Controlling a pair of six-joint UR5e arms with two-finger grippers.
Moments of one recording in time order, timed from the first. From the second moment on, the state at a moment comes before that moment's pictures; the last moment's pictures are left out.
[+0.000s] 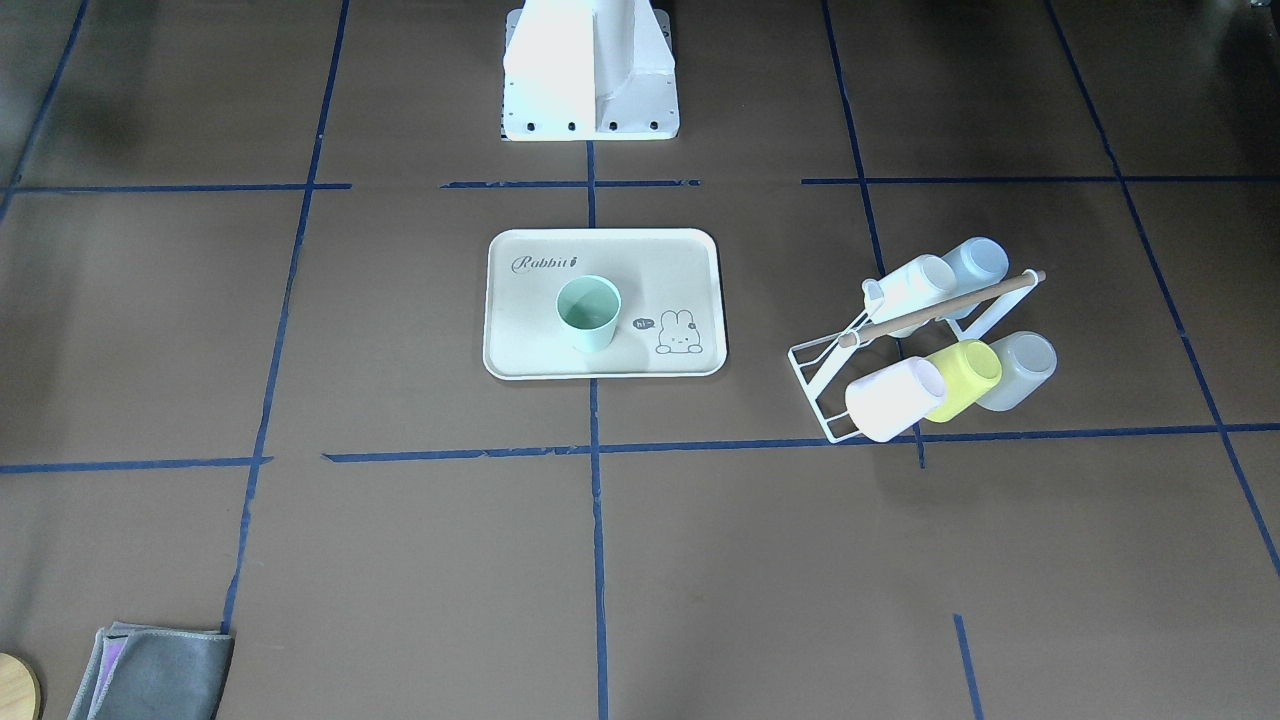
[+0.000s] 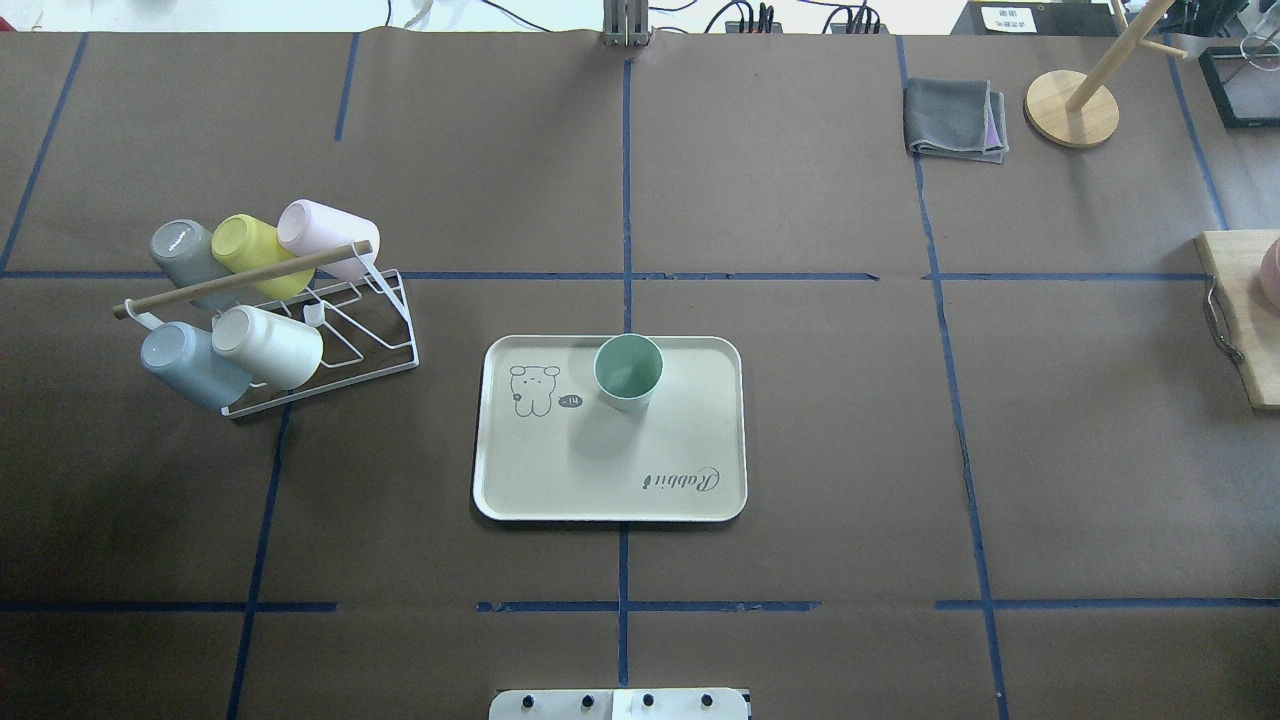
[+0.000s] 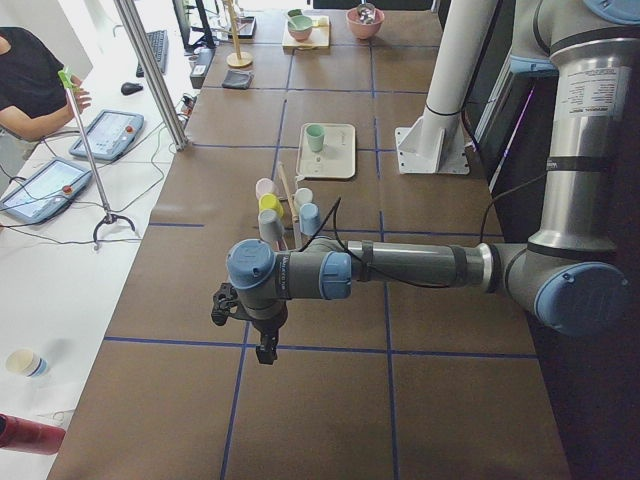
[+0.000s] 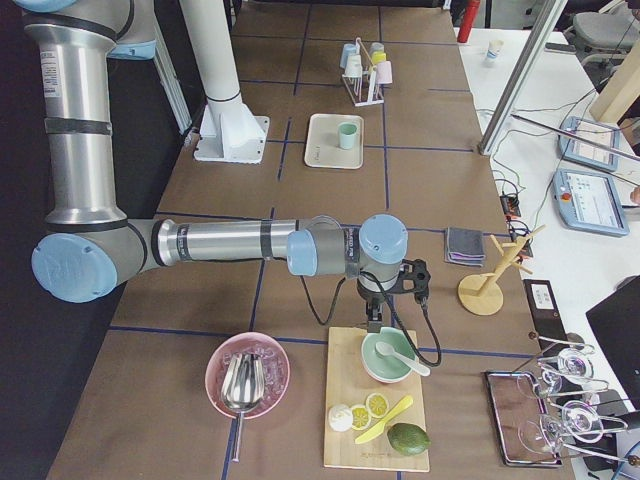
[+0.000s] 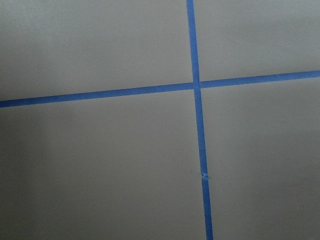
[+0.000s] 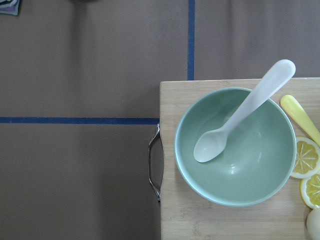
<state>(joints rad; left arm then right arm) -1.57 -1.58 -1.59 -1.52 -2.34 0.11 1.57 -1.57 1.64 -1.56 2.39 0.07</state>
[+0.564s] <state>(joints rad) -1.57 -1.58 -1.59 -1.52 -2.34 0.11 1.58 -1.62 1.63 -1.56 2.39 0.06</state>
